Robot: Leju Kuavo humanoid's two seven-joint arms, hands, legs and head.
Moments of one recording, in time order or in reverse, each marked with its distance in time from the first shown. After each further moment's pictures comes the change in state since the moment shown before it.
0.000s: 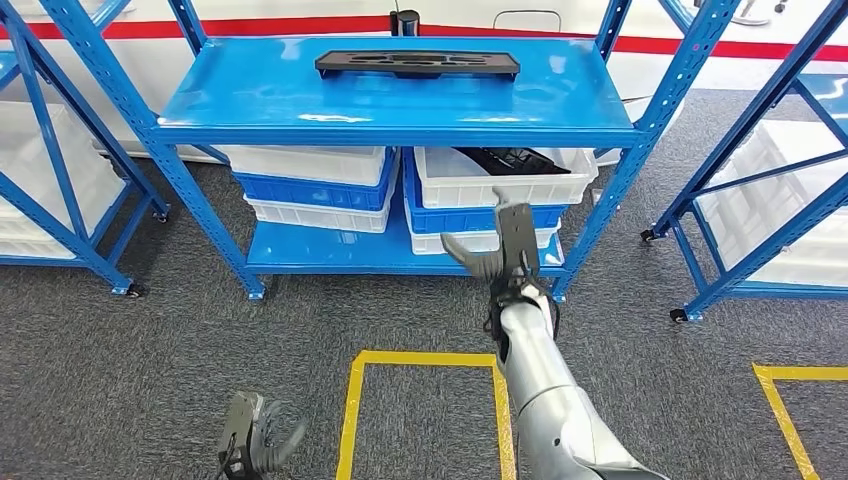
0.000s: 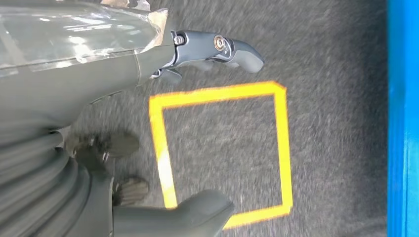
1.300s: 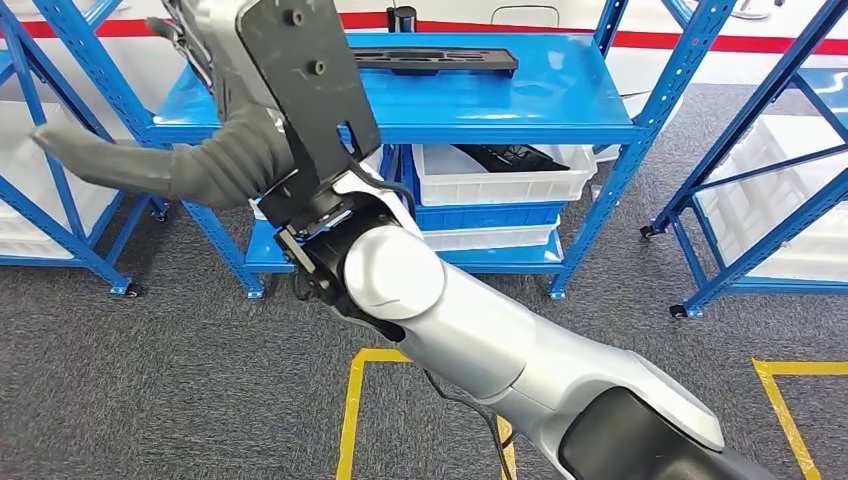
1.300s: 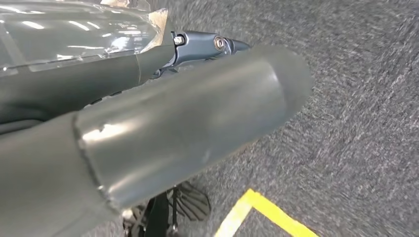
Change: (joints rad) left arm 0.191 0.005 0.313 0.033 0.252 0.350 0.126; right arm -0.408 0.000 1.148 -0.666 -1.017 -0.216 0.261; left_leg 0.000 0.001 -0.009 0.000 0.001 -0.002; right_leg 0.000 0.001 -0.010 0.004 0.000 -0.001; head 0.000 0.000
